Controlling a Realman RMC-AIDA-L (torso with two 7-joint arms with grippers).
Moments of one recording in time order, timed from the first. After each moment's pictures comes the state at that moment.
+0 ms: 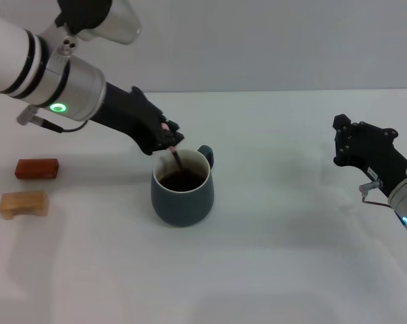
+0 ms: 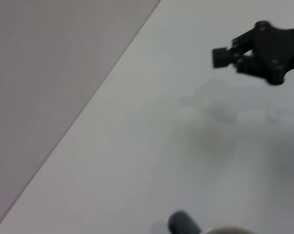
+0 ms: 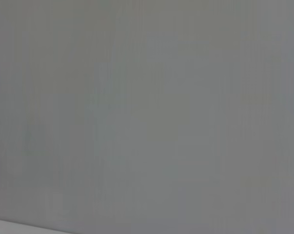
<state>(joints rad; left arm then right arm) -0.74 -2.06 1.18 1.21 -0.75 -1.42 1.10 0.48 2.04 0.87 0.33 -2.53 -0.90 0.18</state>
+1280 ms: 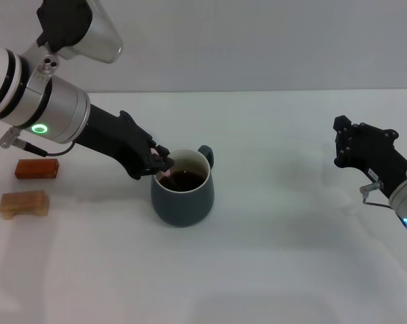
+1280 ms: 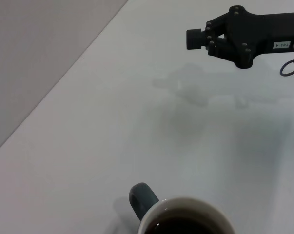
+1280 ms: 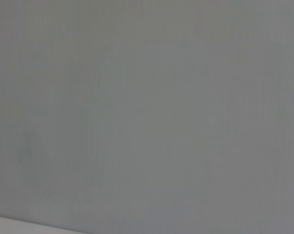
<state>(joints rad) -0.67 -2.06 1.17 1.27 -0.76 -1.52 1.07 0.47 2.04 0.86 0.33 -2.53 -0.90 0.18</state>
